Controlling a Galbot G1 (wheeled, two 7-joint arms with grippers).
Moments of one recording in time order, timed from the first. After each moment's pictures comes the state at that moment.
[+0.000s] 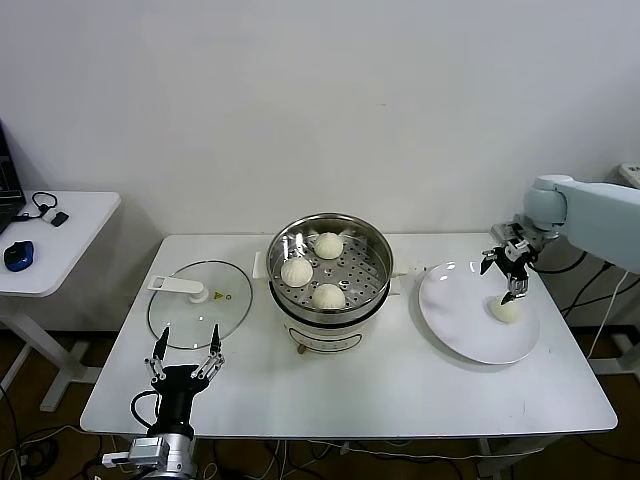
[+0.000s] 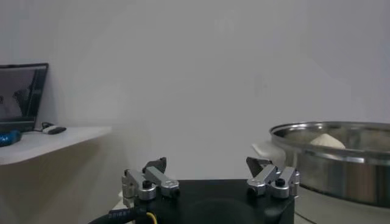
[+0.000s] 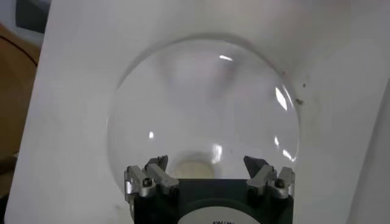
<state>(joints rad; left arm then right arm) 1.70 -1.61 -0.59 -2.07 0.02 -0.13 0.00 0.57 0.81 -1.73 0.91 0.37 0.15 -1.04</state>
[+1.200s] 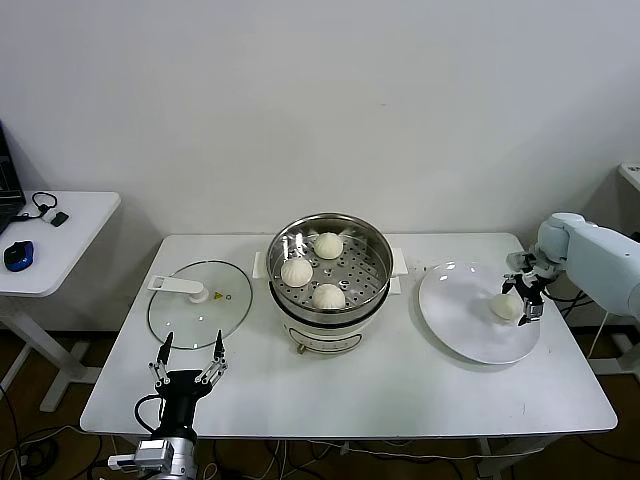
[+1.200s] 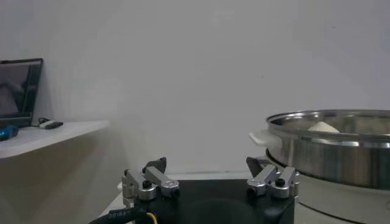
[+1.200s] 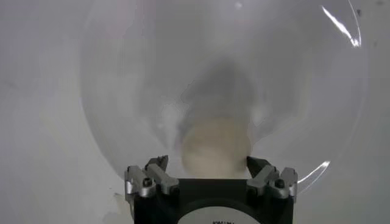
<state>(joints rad) 1.70 -1.61 -0.59 -2.05 0.05 -0.13 0.00 0.23 0.85 -1.37 0.56 0.17 0.22 -1.04</state>
